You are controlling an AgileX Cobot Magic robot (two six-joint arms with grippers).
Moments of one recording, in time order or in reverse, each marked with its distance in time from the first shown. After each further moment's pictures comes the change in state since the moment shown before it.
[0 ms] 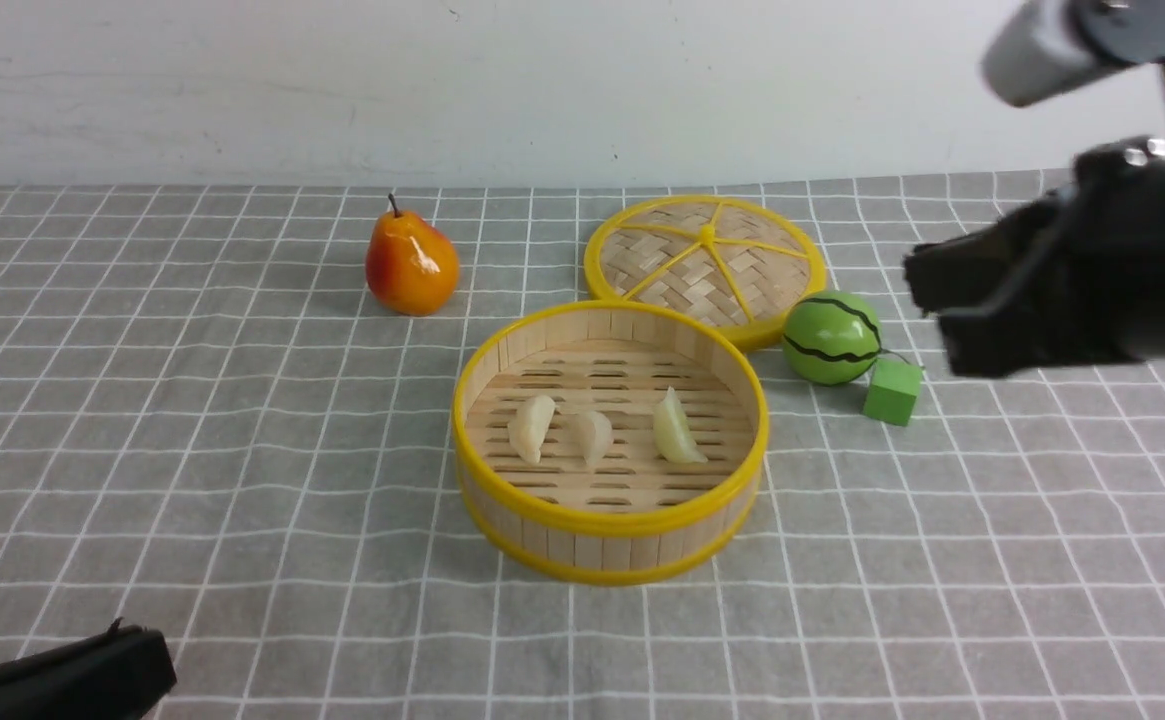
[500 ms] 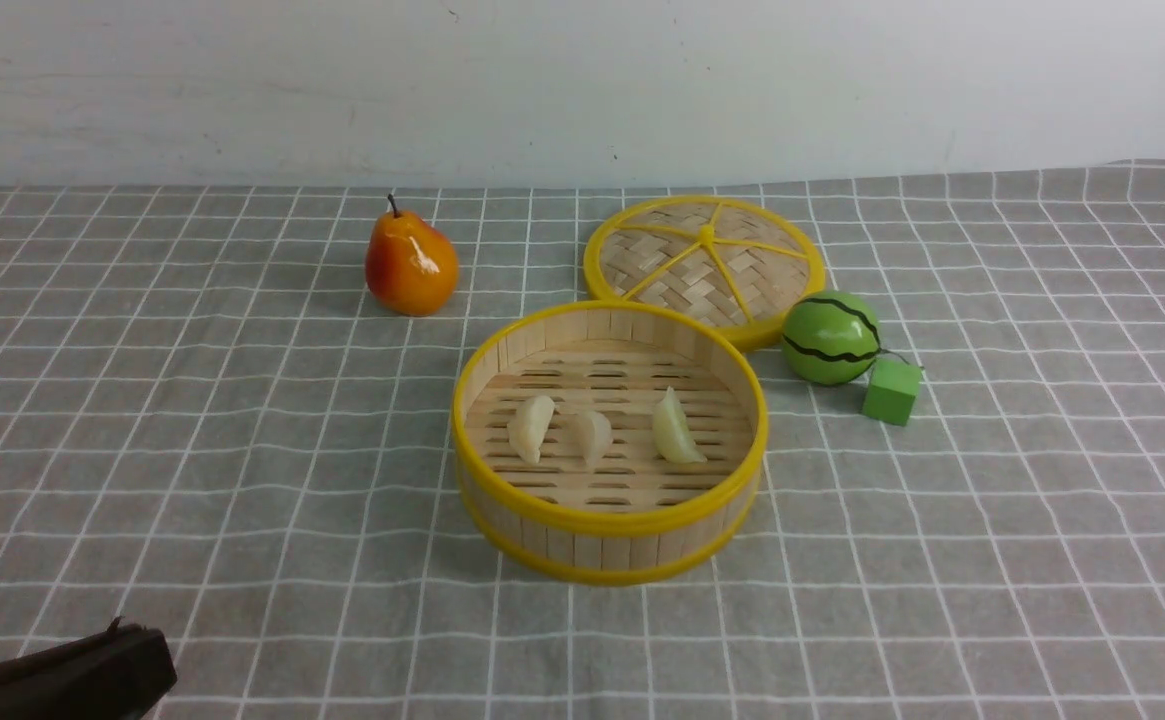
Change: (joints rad) right arm 0.000 -0.553 0.243 0.000 -0.021 0.017; left arm 0.000 0.000 0.000 -0.001 -0.003 0.000
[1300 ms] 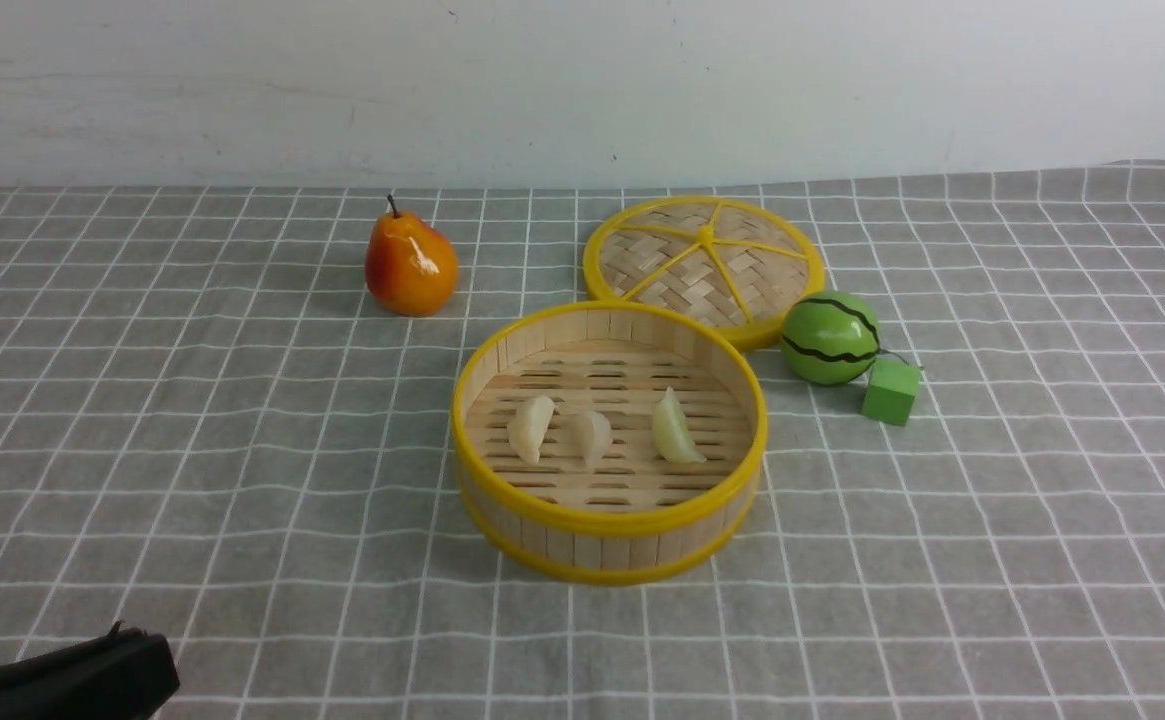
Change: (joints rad) right arm -0.006 -0.016 0.110 -0.019 0.060 0.002; left arm 0.000 0.000 0.000 0.000 0.008 0.000
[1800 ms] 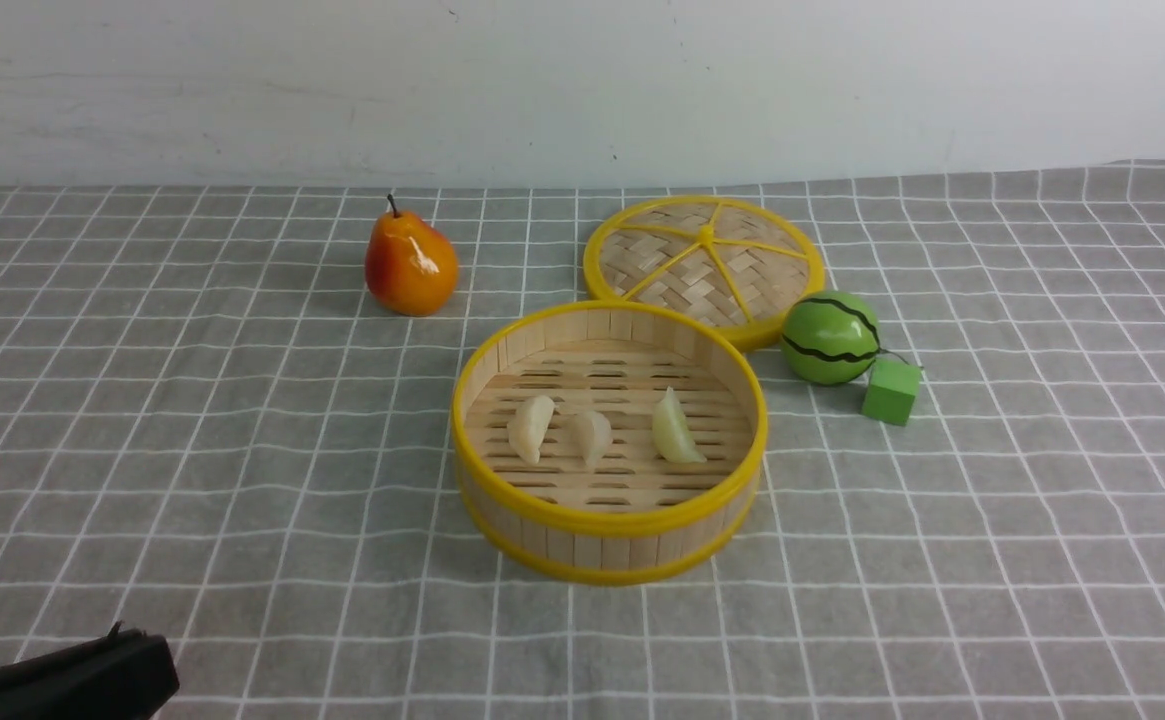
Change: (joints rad) right arm -0.463 -0.411 0.598 -0.143 -0.341 0.152; left arm 0.000 0.000 0.000 0.000 0.001 0.000
